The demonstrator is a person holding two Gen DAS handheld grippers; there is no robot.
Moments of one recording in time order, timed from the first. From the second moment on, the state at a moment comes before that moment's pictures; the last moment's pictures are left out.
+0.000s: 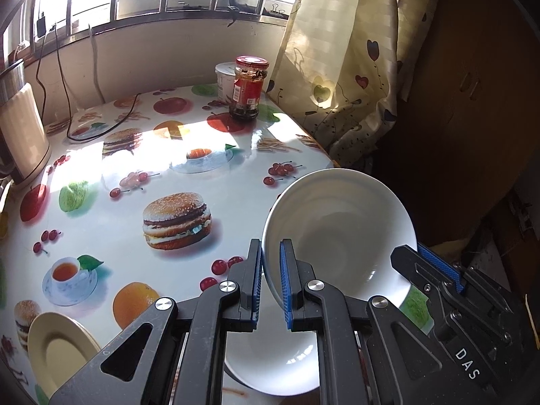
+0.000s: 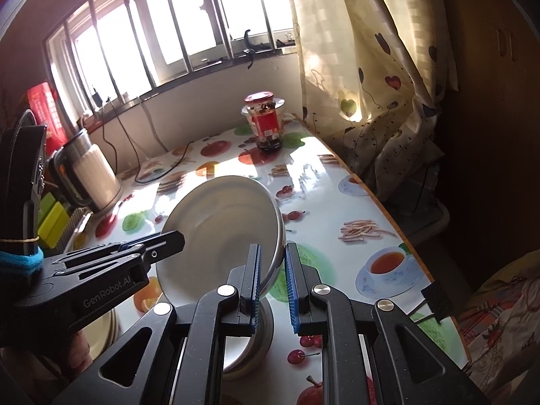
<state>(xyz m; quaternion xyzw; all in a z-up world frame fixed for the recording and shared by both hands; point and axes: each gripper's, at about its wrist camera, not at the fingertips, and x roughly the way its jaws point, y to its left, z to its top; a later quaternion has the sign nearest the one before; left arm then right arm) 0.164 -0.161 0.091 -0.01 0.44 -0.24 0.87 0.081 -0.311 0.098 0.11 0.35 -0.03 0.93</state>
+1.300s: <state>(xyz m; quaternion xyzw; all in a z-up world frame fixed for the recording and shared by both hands) 0.146 -0.121 0.056 -0.02 0.47 -0.22 0.86 0.066 -0.276 0.063 0.11 0.39 -0.01 0.91</state>
